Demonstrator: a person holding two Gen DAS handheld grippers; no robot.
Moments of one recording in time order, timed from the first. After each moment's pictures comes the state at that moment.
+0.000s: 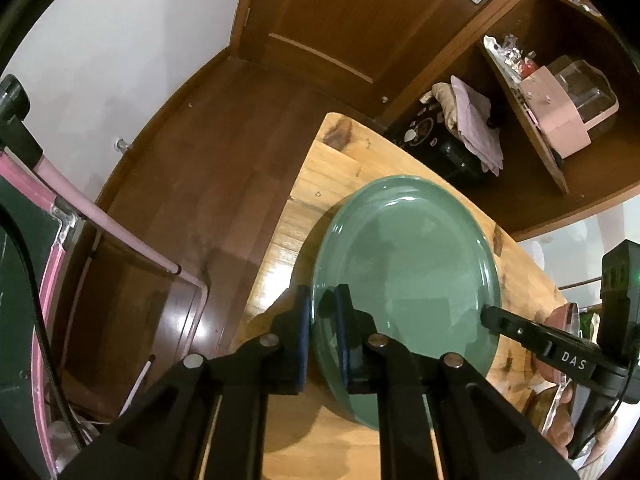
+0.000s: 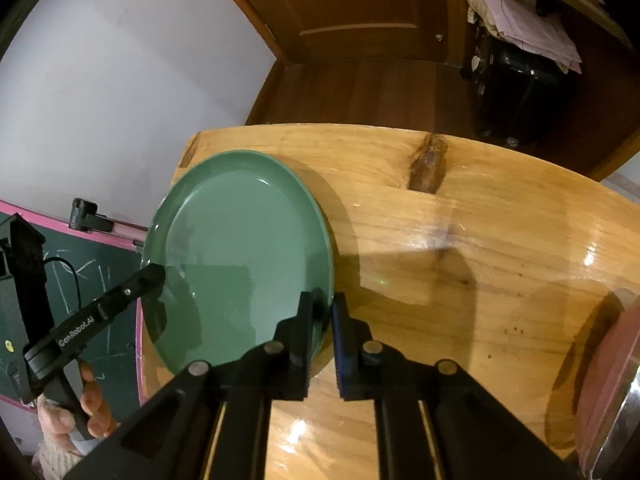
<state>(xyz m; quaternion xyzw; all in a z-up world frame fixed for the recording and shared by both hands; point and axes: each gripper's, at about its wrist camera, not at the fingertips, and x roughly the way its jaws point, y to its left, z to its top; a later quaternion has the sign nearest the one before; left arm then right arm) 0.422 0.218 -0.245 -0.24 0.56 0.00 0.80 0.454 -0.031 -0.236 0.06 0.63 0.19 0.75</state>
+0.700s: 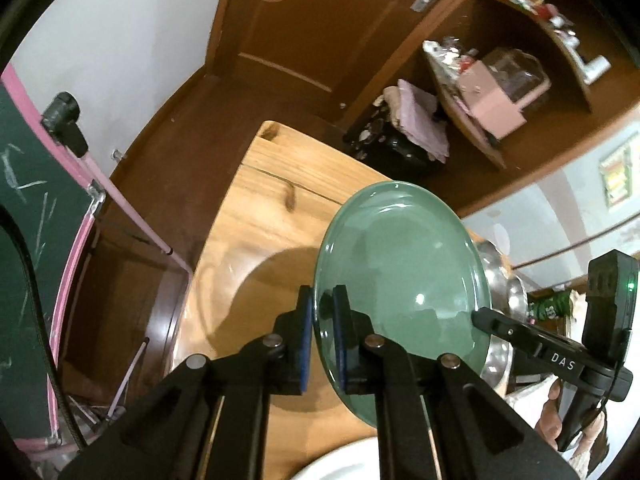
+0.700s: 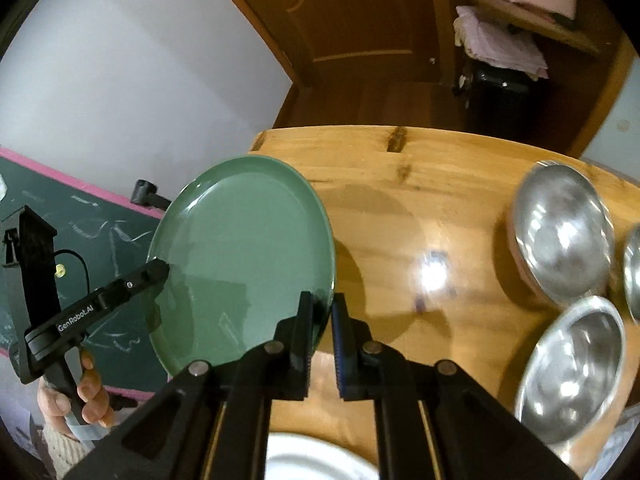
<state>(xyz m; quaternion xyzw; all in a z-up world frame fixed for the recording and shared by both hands) 0.306 0.179 -0.113 -0.23 0.53 -0.05 0.81 0.331 -0.084 -0.120 0.09 0.59 0.20 0.77</state>
